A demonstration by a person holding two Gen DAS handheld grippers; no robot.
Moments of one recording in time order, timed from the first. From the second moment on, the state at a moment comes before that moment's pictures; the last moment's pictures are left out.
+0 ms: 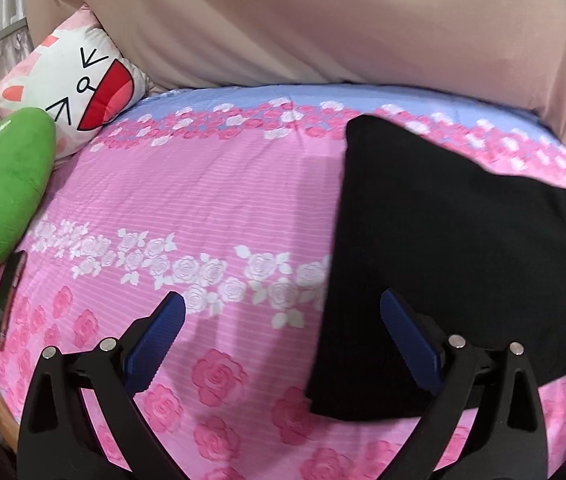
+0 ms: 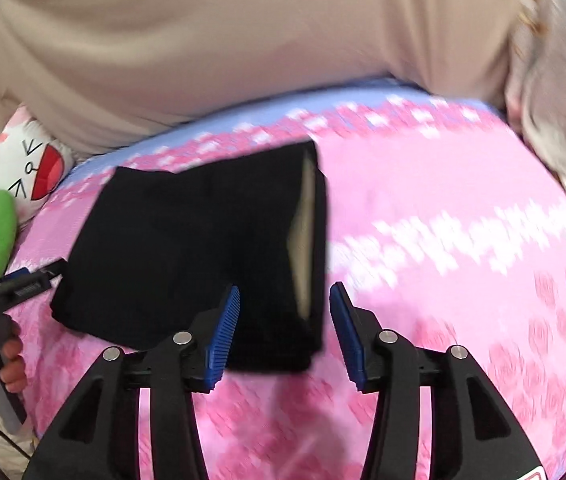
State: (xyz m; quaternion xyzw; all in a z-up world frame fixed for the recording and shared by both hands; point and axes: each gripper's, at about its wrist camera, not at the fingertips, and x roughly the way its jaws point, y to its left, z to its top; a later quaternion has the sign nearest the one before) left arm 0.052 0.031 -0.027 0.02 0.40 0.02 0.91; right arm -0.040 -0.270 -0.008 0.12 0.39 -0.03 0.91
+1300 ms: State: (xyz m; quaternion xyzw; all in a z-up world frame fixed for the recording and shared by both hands) left arm 0.071 0.044 -0.057 -0.13 0.47 -0.14 0.86; right arm -0.018 -0.282 -0.013 0.15 0.40 0.01 0.90
